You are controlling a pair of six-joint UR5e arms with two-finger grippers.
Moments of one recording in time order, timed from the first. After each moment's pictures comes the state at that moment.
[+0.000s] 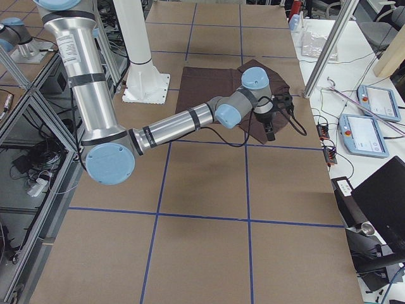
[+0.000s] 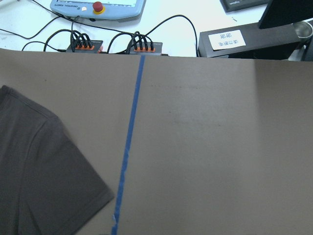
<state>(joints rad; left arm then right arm) -1.58 -1.53 -1.74 -2.10 -2.37 0.17 1.19 -1.27 1.69 -1.16 2.09 0.75</state>
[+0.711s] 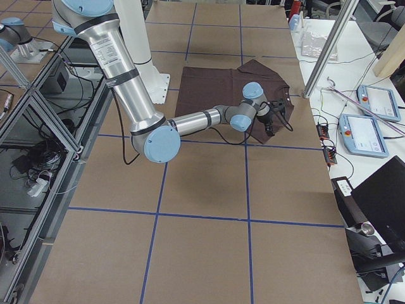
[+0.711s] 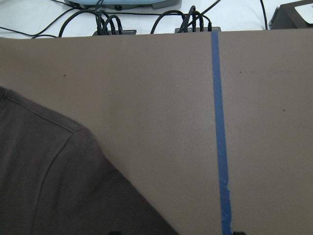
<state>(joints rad) -1.58 -1.53 -1.74 -2.10 -2.37 0.18 0.91 -1.08 1.28 -0.81 1.79 0.98</state>
